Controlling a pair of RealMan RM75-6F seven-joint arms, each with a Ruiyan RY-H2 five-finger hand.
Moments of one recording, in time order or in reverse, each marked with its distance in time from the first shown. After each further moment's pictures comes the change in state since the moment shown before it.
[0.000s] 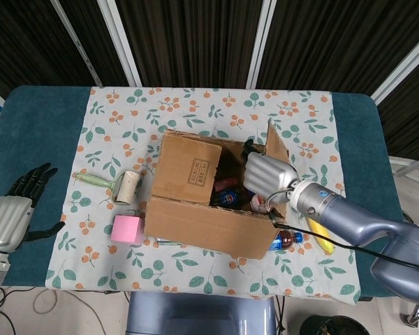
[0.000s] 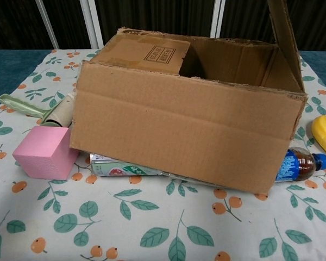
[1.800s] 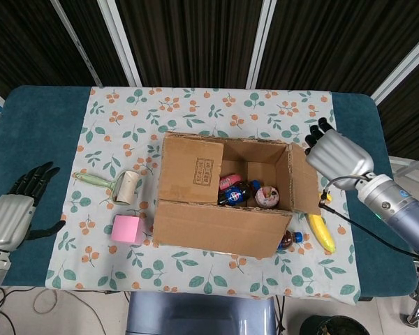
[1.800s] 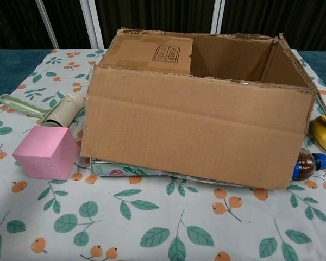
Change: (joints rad) left arm -0.019 0.007 -0.005 0.003 0.001 -0.013 0.011; right arm -0.423 0.076 0.063 0.051 -0.048 0.332 0.165
